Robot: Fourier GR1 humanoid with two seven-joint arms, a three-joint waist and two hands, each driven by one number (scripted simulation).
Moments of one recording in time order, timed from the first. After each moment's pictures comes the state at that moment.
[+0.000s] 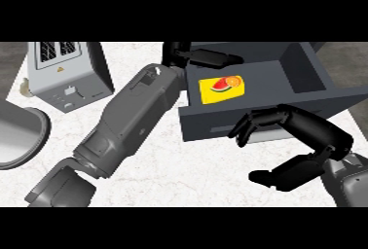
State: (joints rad) left arm -1.26 0.00 -0.29 -0.40 0.63 0.31 -0.48; right arm -0.35 -0.36 0.17 -1.77 -0.14 0.62 0.18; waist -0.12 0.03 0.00
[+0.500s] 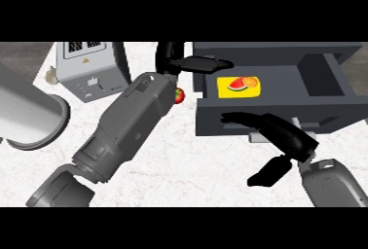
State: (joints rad) left arm -1.19 0.00 -0.25 -0.42 0.67 0.27 -0.56; right arm -0.30 -0.36 0.30 -1.59 0.30 0.47 0.05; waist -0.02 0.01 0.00
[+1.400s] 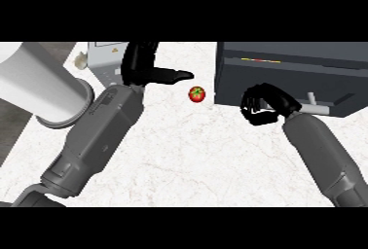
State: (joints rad) left arm -0.96 0.13 -0.25 -0.64 0.69 0.13 -0.52; right arm -0.70 -0.31 0.18 -0.68 0.49 0.20 -0.35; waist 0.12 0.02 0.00
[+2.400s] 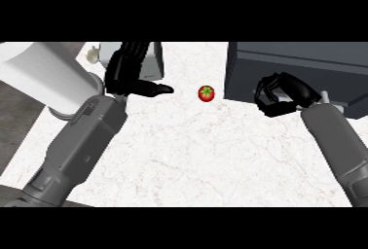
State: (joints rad) left arm -0.84 0.21 -0.27 -0.75 0.70 0.01 -0.49; right arm -0.76 -0.36 0.04 -0.57 0.33 0.37 -0.43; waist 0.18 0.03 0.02
